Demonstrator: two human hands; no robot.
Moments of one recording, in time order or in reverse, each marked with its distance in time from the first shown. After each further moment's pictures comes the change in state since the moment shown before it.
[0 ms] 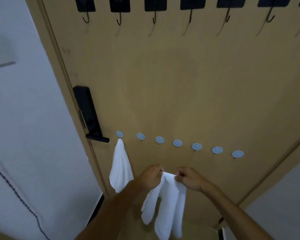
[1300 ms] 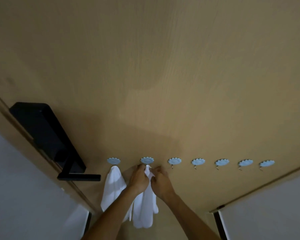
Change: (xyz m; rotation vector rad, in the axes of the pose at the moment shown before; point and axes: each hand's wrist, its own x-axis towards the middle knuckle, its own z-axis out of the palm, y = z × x) left_hand 0.194 -0.184 -0.054 -0.138 -0.006 -0.196; right_hand 0.250 -0.046 0.109 0.009 0.322 0.202
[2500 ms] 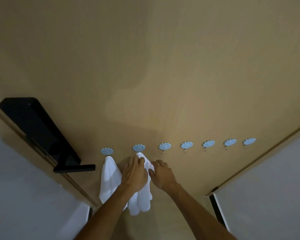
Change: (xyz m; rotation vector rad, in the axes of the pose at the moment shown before) left_hand -0.040 0.004 0.008 0.751 0.087 0.225; right_hand -0.040 0.011 -0.017 -0.225 -0.068 0.127
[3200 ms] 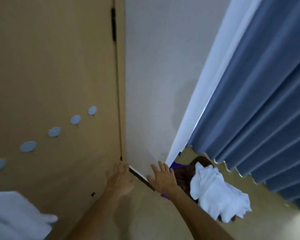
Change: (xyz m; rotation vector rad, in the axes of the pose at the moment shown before) left_hand -0.147 0.341 0.074 0.046 -0.371 0.651; right_hand -0.360 0.277 -0.028 0.045 0.201 0.802
